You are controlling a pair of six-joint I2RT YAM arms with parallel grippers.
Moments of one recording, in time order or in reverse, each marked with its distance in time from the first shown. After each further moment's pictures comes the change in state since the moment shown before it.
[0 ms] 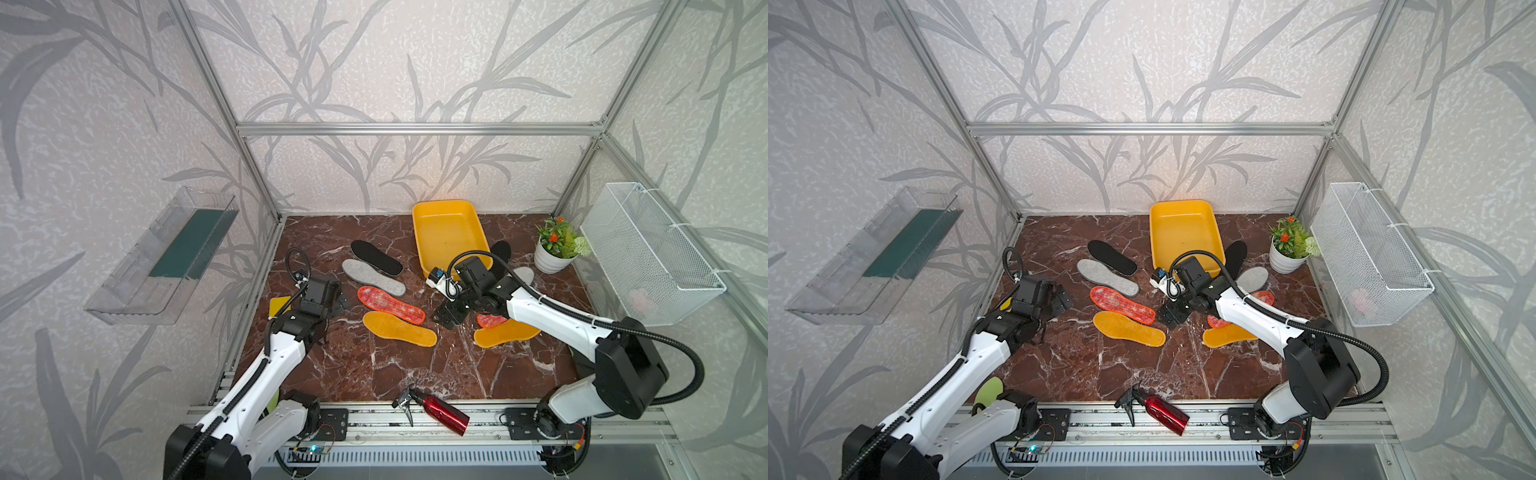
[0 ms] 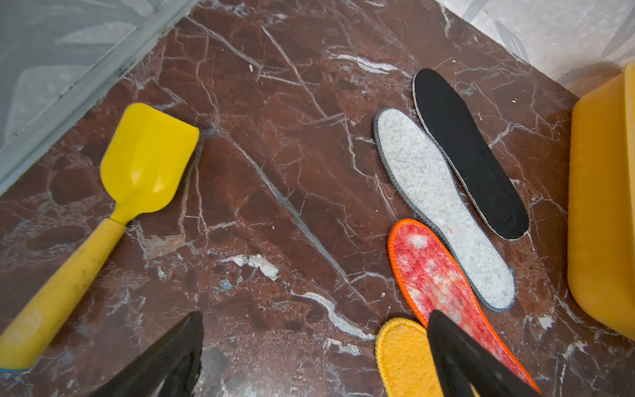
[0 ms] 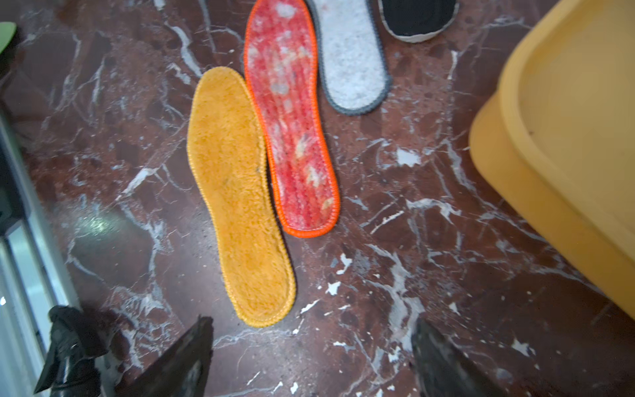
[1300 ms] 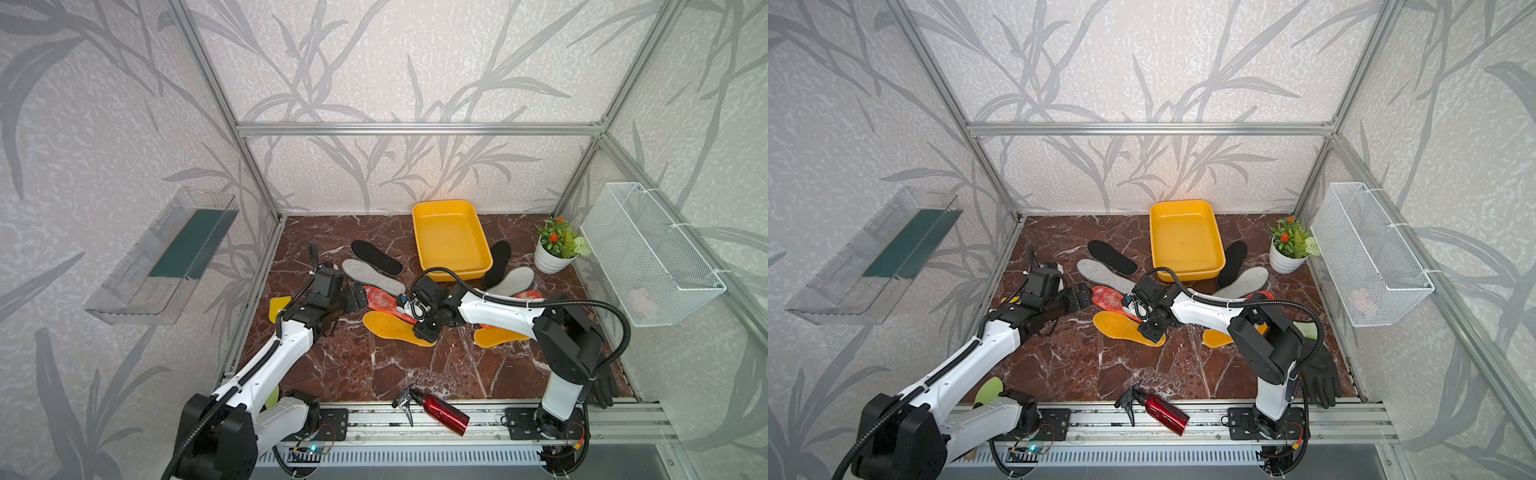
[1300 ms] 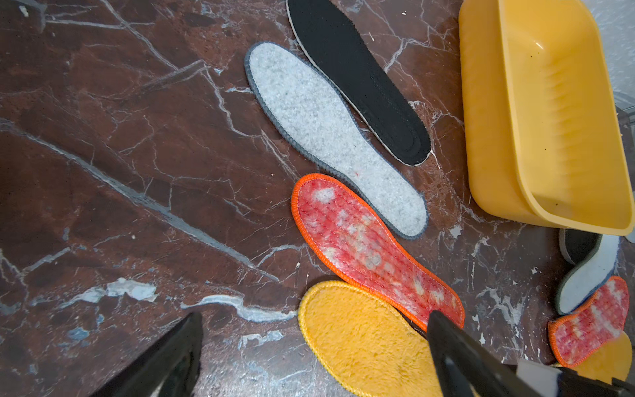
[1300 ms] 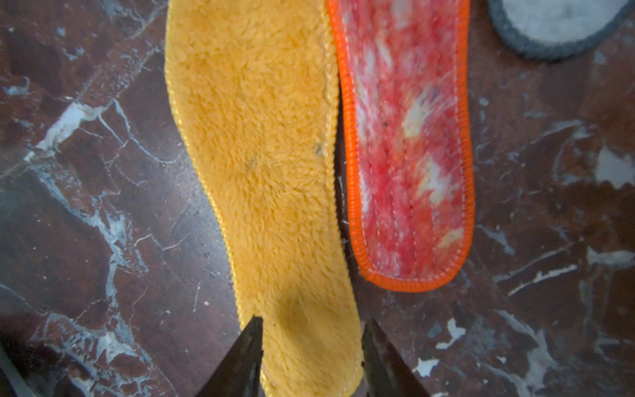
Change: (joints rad) left arm 0.006 0.119 0.000 0.180 0.318 0.189; right arm 0.225 0.315 0.146 -0.044 0.196 0.033
